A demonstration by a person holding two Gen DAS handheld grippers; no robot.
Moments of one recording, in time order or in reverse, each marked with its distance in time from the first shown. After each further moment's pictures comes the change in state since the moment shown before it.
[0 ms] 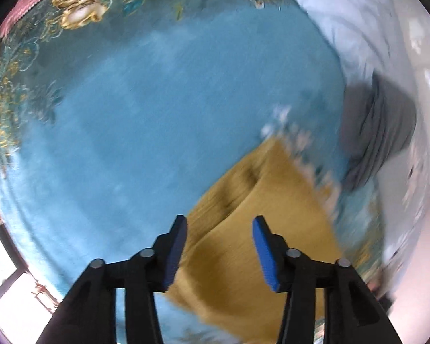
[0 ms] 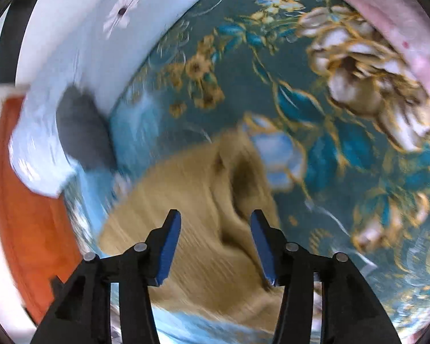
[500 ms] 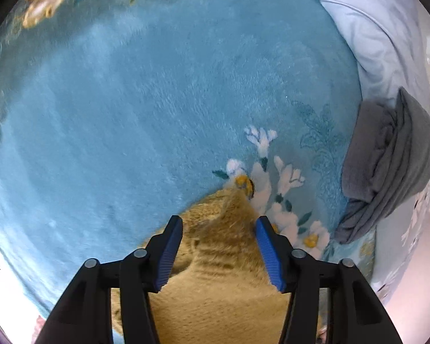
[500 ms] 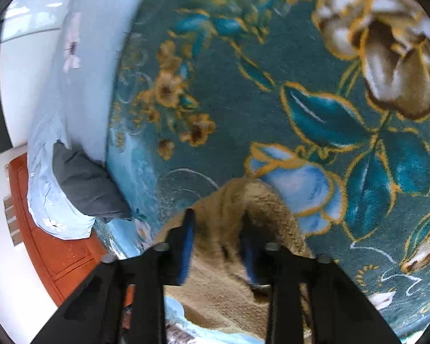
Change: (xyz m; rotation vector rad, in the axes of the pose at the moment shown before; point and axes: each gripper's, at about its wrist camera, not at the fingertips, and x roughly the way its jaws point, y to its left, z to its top) left arm 0.066 -0.031 0.033 -0.066 0.050 -0.009; right arm 0.052 -0.022 0.043 0.272 0.099 0.103
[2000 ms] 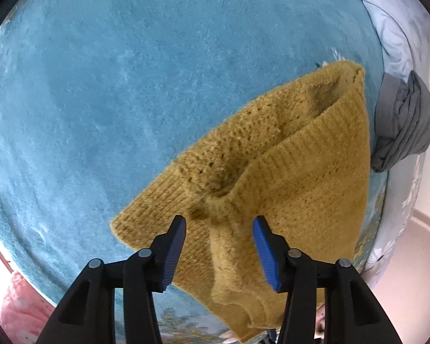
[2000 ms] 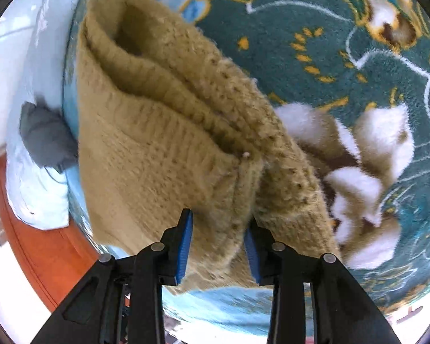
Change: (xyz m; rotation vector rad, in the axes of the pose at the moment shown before) left arm -0.017 0.156 -0.141 -0.123 0.112 -0.108; right arm 0.027 -0.068 -0.155 0.073 0.006 -0.061
